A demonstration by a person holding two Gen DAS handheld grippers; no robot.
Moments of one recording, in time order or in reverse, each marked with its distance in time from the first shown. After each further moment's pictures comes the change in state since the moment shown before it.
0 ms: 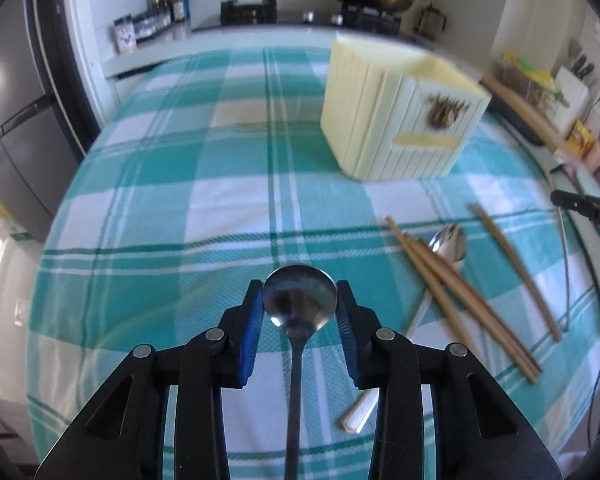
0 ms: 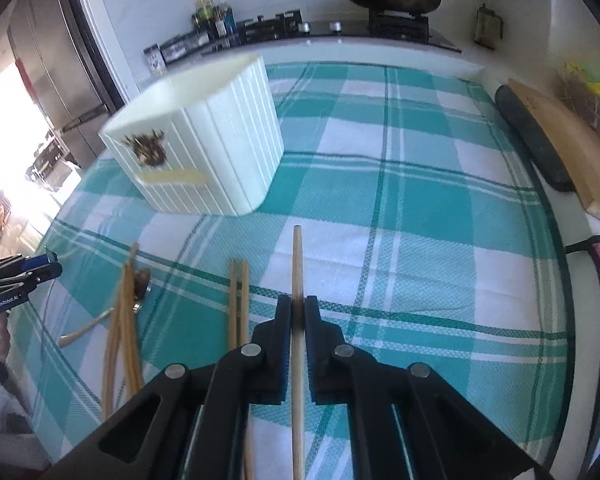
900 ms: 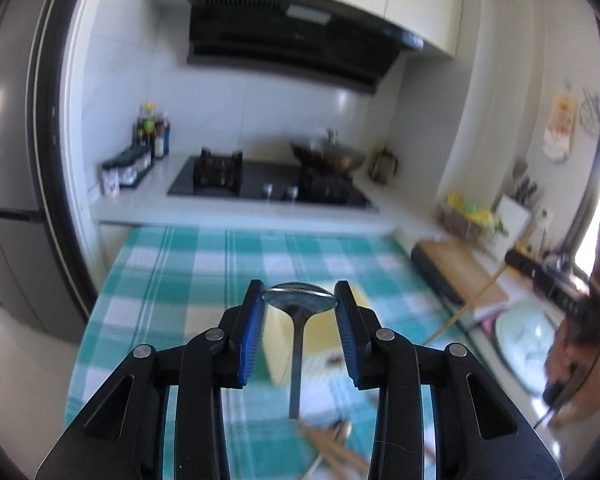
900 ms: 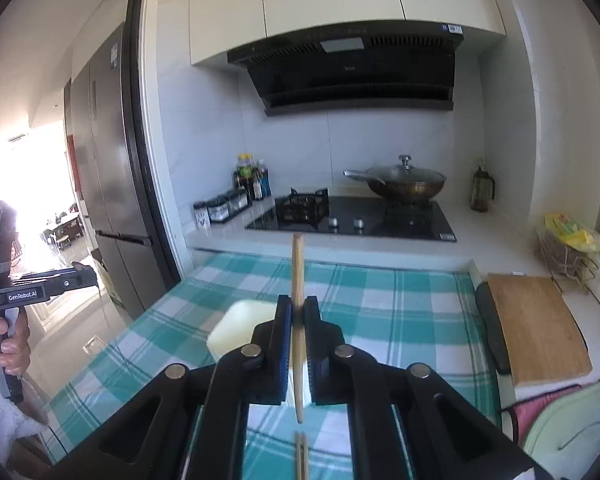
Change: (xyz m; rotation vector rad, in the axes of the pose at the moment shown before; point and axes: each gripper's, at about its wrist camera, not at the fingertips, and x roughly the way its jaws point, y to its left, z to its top) left arm -0.148 -0.027 0.161 -0.054 -0.444 -0.149; right arm -0.174 0.068 0.103 -0.087 -0.546 0.014
